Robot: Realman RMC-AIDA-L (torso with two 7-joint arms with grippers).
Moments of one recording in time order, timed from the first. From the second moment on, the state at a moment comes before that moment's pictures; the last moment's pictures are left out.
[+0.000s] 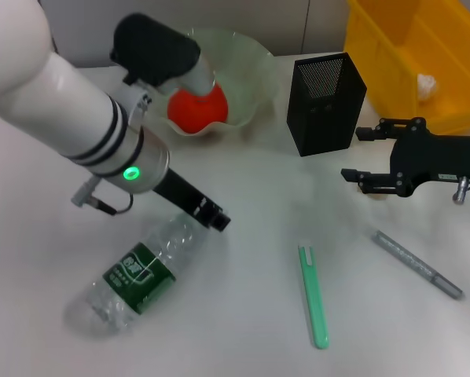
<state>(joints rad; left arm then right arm) -0.82 -2.08 1.68 1.04 2.40 1.25 -2.72 0.75 2.01 -2.90 0.52 0.35 -1.47 0.73</state>
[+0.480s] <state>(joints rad) -0.79 -2.07 1.51 1.23 2.51 1.38 -2.65 0.74 2.01 -2.90 0.52 0.40 -1.44 0.87</state>
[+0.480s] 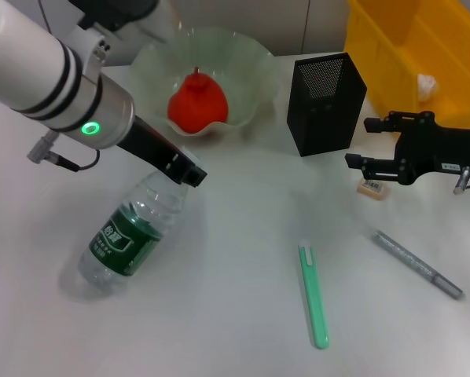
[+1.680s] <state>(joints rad) -0.59 -2.07 1.23 1.37 2.29 1.39 -2.49 0.74 2.02 -2.90 0.54 0.43 -1.43 0.99</state>
